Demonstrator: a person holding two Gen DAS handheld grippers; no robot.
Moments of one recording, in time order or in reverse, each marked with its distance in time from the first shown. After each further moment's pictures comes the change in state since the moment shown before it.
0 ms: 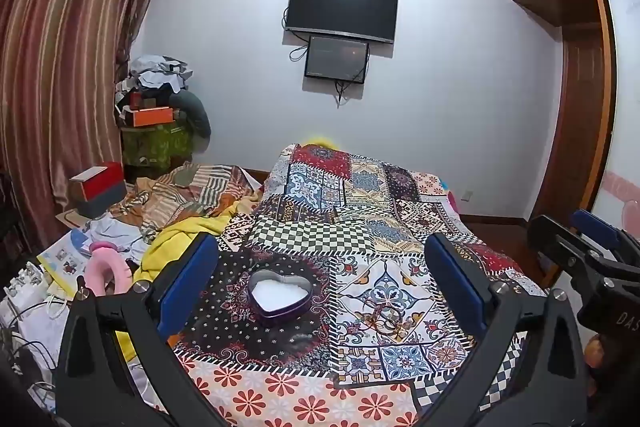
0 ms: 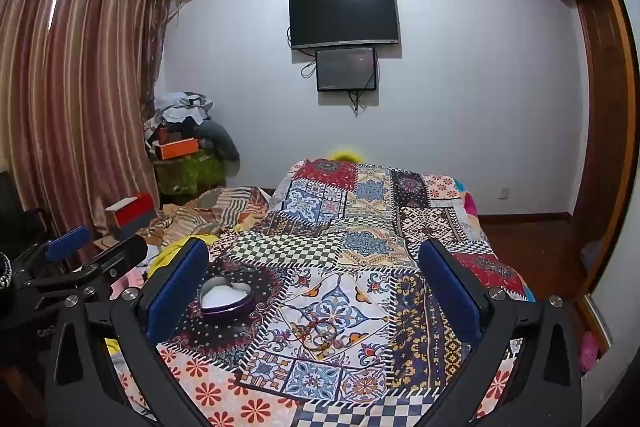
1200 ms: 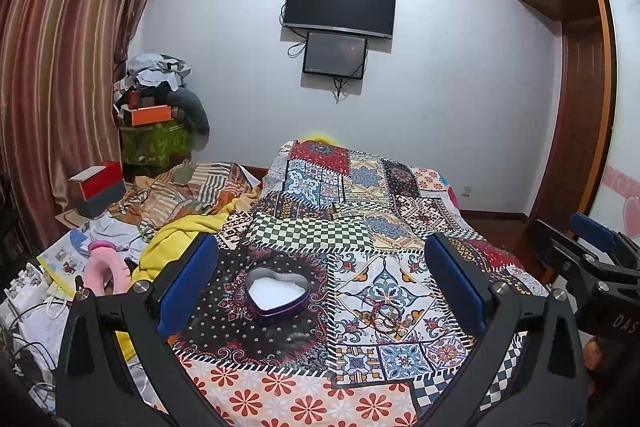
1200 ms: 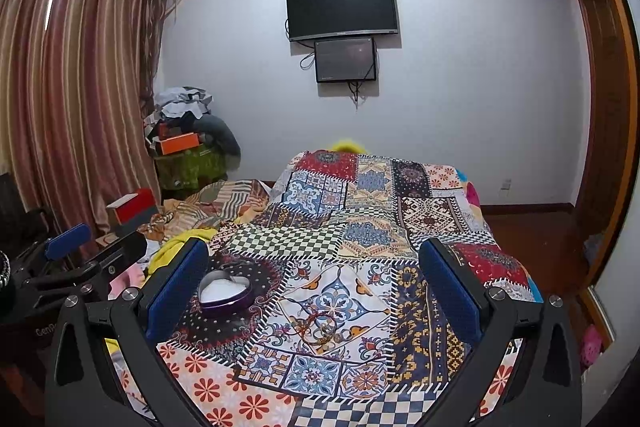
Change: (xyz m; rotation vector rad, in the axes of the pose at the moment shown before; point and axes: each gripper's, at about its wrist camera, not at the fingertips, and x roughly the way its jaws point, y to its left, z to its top) left arm 0.004 -0.002 -0.003 0.000 0.012 -0.002; right arm 0.006 -0.005 -0.004 0.017 0.030 0.006
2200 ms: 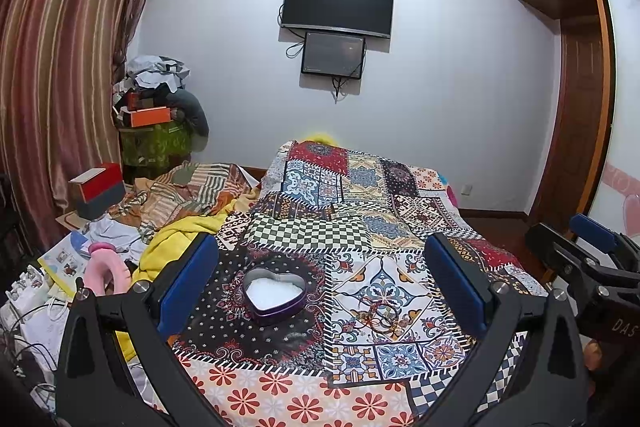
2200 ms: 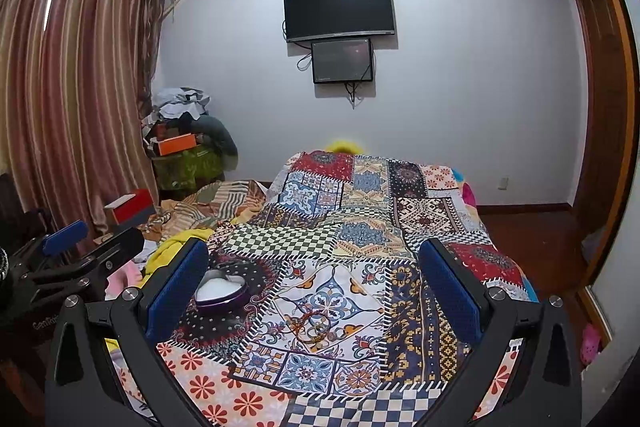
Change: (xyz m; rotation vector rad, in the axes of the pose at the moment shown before) left arm -0.002 -0.004 0.004 0.009 0.003 0.000; right arm -0.004 -0.008 -0.002 -0.001 -0.006 -0.004
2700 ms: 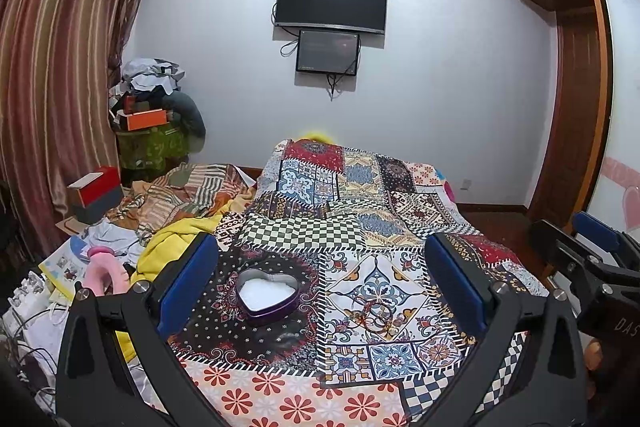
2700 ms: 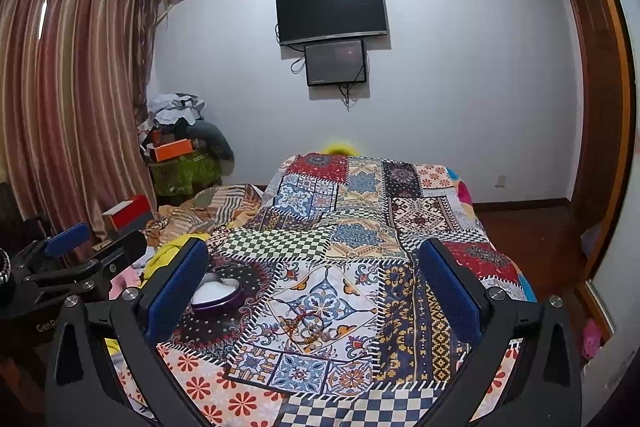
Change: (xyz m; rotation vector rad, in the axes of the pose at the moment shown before) left arm 0.006 -0.018 0.004 0.030 0.017 0.003; right arm -0.003 -0.013 0.000 0.031 -0.003 -0.013
